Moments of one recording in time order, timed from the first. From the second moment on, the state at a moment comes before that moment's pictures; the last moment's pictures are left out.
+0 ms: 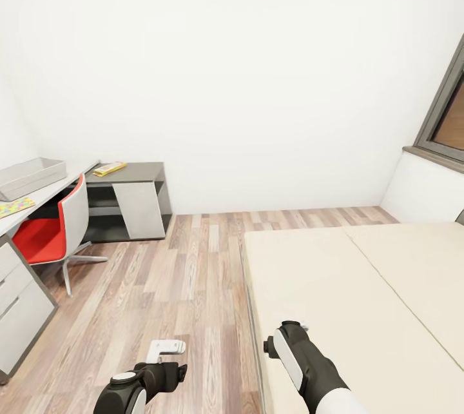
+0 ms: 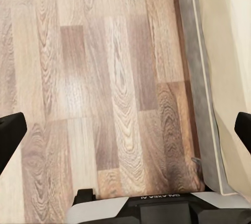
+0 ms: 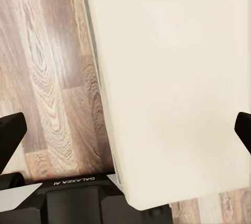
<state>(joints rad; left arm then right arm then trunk) -0.05 -0.10 -0.05 -1.43 0.00 0.79 0.02 -0.50 0.17 0.12 -0.72 -0.26 0.74 -0.45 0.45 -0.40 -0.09</state>
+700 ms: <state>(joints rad) -0.05 -0.10 -0.05 -1.43 0.00 0.79 0.02 -0.50 0.17 0.14 -0.72 -0.26 0.74 -0.45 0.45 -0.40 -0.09</state>
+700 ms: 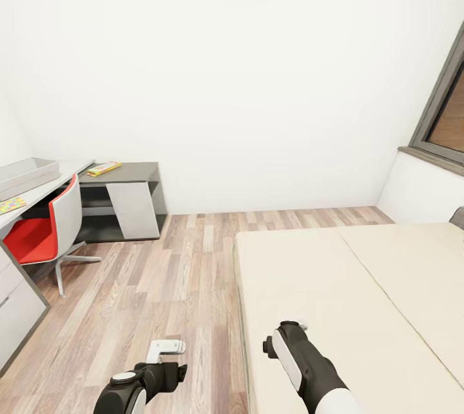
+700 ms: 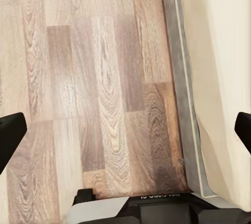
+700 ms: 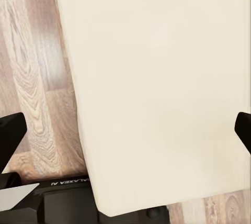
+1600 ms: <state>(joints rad) -0.05 -0.10 -0.05 -1.43 0.00 0.79 0.02 -0.50 0.17 0.14 -0.72 -0.26 0.73 -0.45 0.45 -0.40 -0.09</state>
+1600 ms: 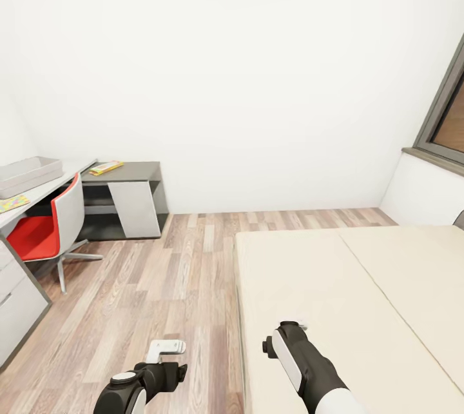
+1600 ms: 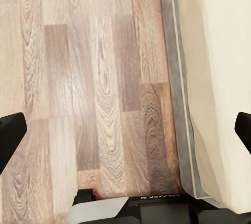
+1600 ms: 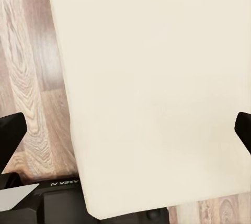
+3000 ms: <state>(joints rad) -0.05 -0.10 -0.04 -1.43 0.01 0.79 0.02 -0.51 0.11 0.14 -0.52 -0.24 0.47 -0.10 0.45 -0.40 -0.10</state>
